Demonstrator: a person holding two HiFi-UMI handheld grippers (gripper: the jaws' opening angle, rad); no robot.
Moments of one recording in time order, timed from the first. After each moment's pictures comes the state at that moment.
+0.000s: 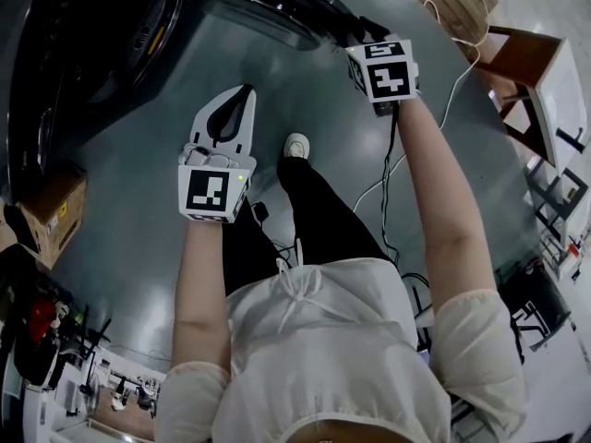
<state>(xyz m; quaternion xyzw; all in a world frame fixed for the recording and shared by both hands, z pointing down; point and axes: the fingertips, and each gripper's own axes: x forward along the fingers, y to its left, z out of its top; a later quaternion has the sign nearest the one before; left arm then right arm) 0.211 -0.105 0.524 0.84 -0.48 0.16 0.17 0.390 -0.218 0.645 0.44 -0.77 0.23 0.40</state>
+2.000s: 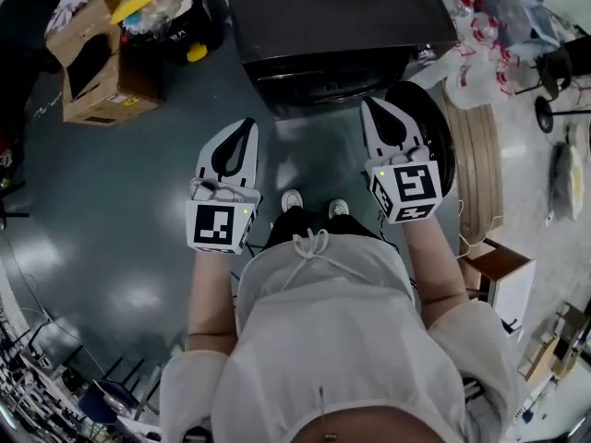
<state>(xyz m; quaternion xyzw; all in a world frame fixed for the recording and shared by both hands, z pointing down) -0.216 0.090 0.208 0.61 -0.79 0.07 0.06 -0.104 -0.063 0.237 0.15 -0.98 0.01 0.15</state>
